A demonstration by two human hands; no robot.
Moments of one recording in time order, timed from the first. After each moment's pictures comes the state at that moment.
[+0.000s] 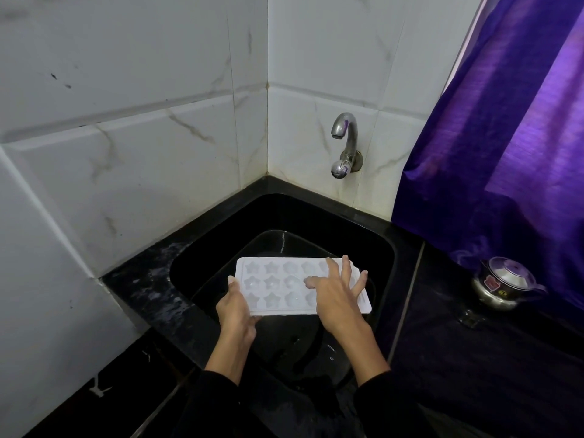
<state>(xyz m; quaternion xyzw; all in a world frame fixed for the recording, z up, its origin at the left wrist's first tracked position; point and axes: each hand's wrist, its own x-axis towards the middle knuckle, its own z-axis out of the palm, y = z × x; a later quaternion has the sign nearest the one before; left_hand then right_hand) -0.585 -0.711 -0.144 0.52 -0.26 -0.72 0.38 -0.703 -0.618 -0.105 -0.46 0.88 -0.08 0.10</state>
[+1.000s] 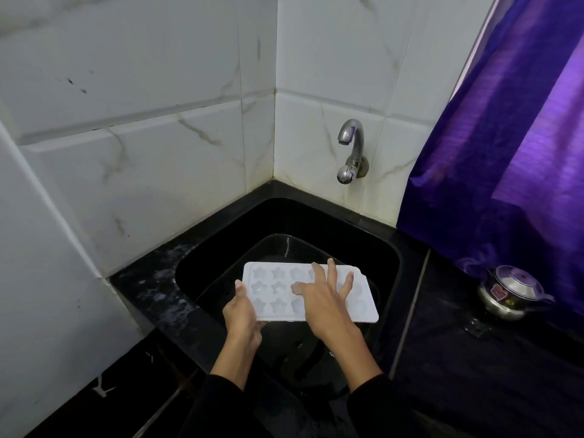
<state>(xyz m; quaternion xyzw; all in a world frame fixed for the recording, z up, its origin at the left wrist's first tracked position) -0.588 -0.708 -0.146 0.53 -0.27 -0.71 0.38 -0.685 -0.630 -0.105 -0.51 0.85 -0.06 0.08</state>
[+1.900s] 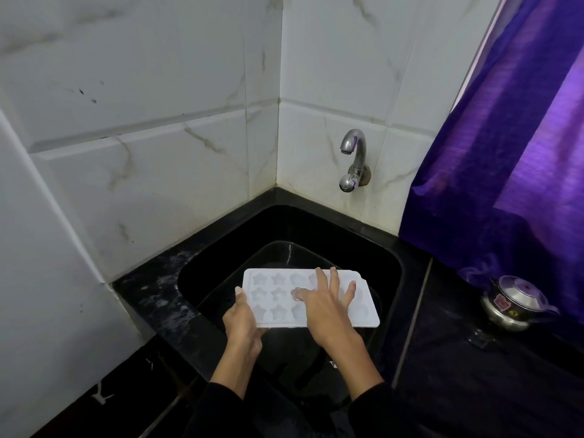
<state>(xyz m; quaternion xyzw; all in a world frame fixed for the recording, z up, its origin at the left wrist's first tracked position) -0.585 -0.709 -0.144 0.53 -0.27 -0.71 0.38 -0.686 -0.631 -0.102 -0.51 0.85 -0.07 0.09</state>
